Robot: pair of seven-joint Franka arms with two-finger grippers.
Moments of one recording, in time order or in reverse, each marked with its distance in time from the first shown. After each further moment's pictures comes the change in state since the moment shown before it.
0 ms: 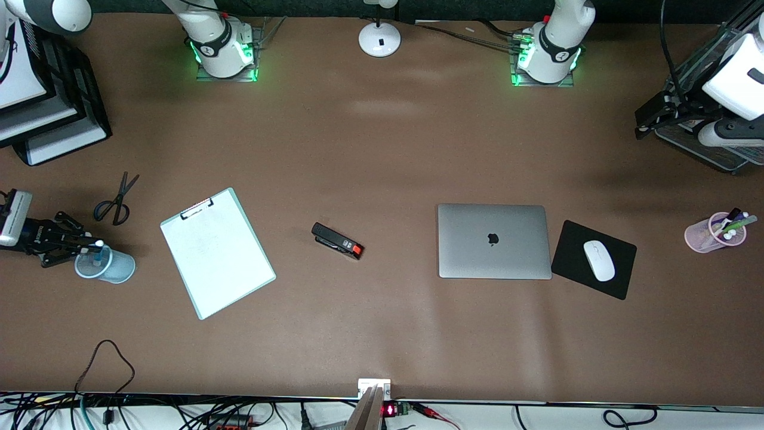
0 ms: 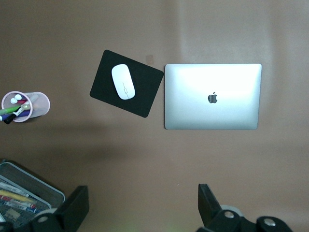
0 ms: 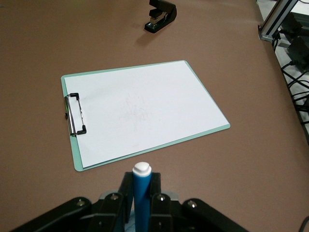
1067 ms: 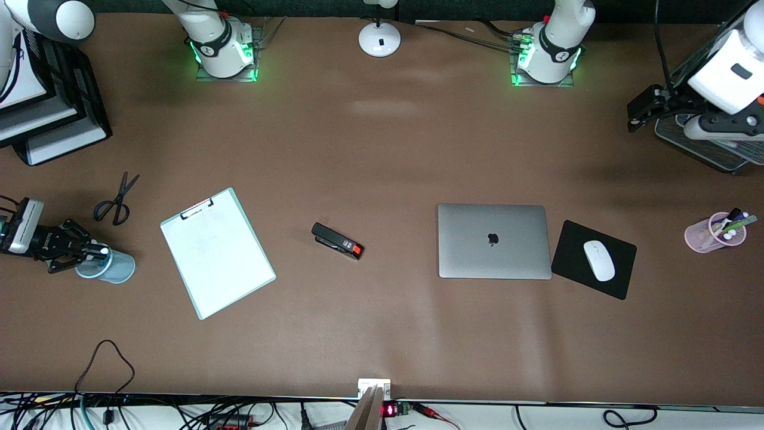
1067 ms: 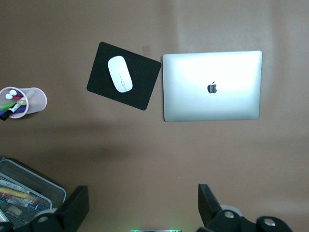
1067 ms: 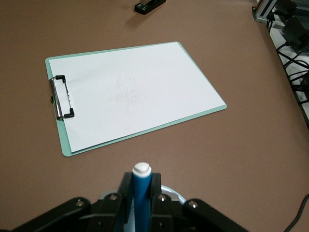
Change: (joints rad) left arm -0.015 -0.026 0.000 -0.057 -0.001 0.000 0.027; right arm -0.002 0.035 0.003 0.001 0.009 0.076 0.005
